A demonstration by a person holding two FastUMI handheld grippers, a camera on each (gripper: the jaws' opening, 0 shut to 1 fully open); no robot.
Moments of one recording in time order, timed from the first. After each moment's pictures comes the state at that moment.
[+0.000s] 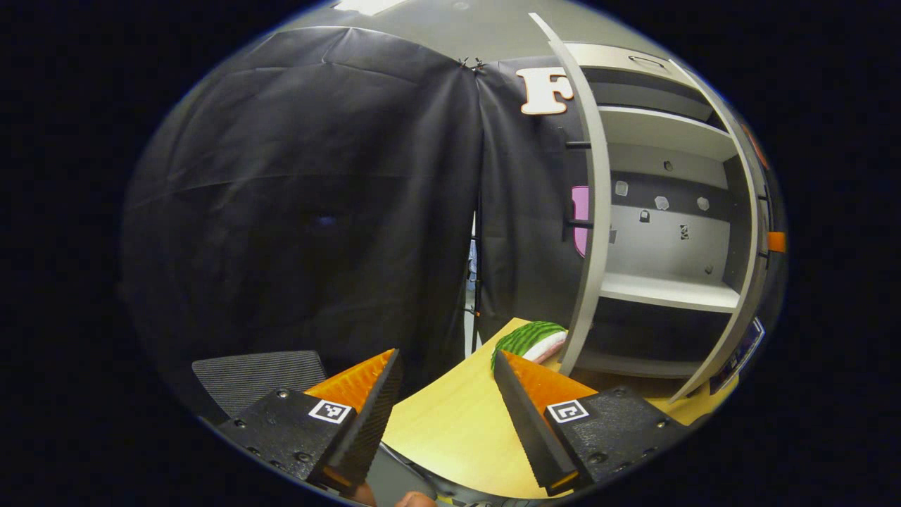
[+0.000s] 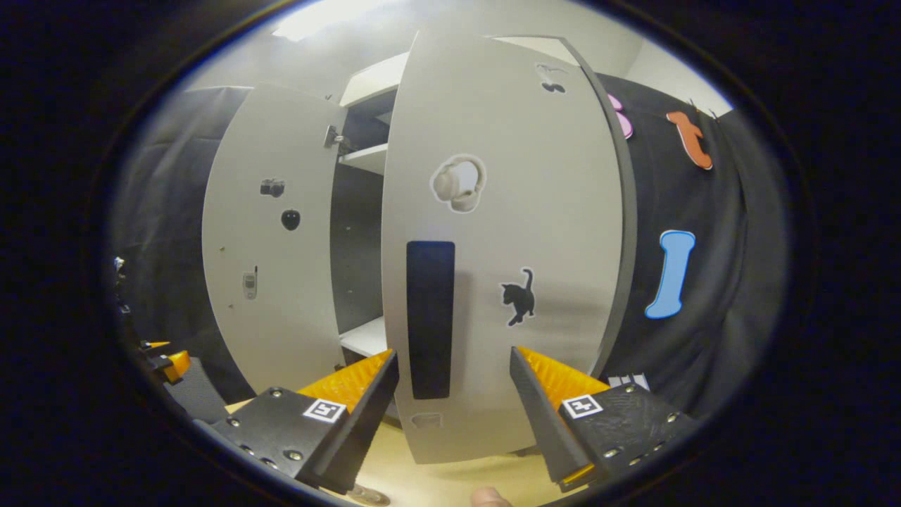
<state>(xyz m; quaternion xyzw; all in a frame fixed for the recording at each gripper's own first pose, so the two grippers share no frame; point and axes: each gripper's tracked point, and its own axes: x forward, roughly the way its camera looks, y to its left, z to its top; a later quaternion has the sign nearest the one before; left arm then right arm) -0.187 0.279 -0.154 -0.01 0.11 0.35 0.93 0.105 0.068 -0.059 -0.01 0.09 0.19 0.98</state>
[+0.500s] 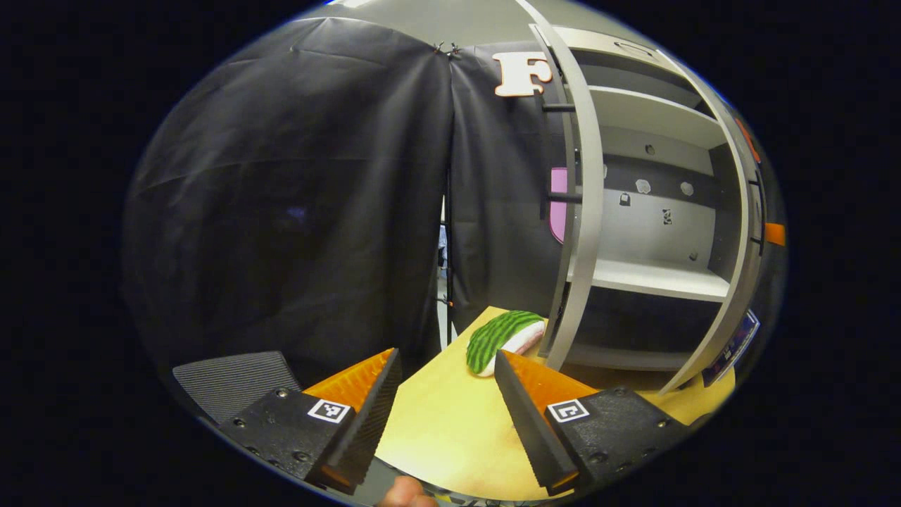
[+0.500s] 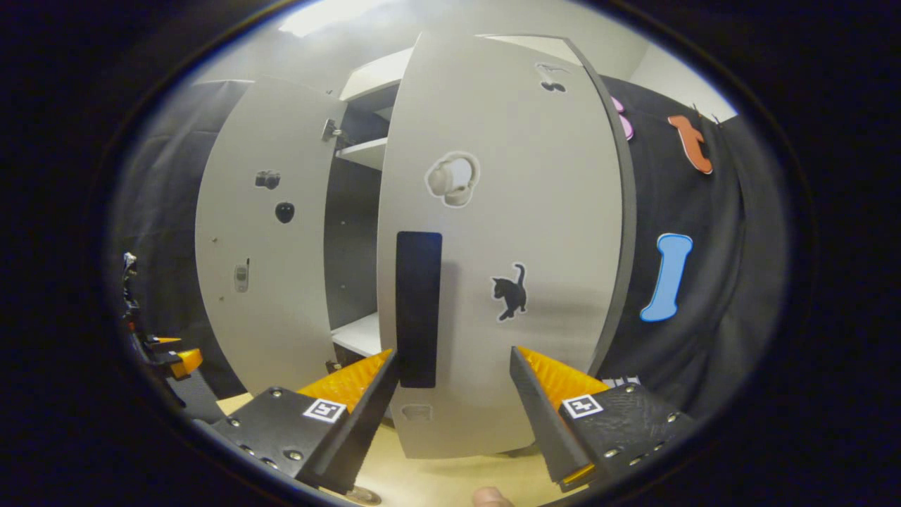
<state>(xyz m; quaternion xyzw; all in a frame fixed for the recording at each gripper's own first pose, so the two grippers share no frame) -0.128 0.272 -0.186 -0.02 0.14 0.28 0.95 0.108 0.057 -0.058 -0.02 0.08 0.17 0.98</state>
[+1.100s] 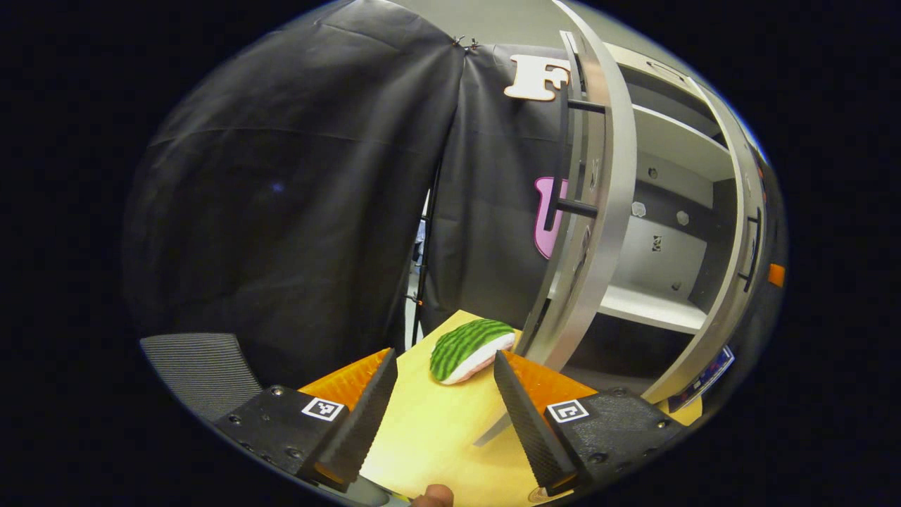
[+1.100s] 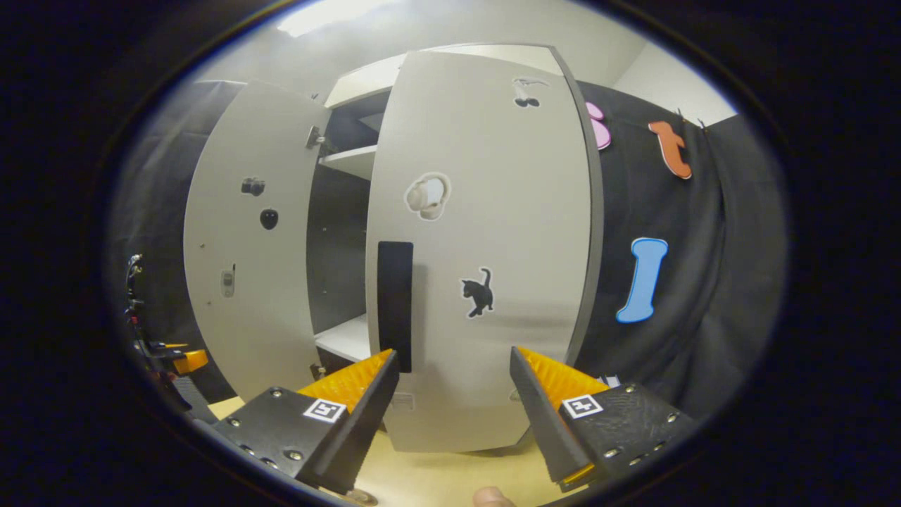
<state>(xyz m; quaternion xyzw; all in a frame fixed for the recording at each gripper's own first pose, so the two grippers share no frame) -0.112 0.267 -0.186 -0.10 0.12 0.24 0.96 0.098 0.034 -0.048 -0.02 0.07 0.13 0.99</state>
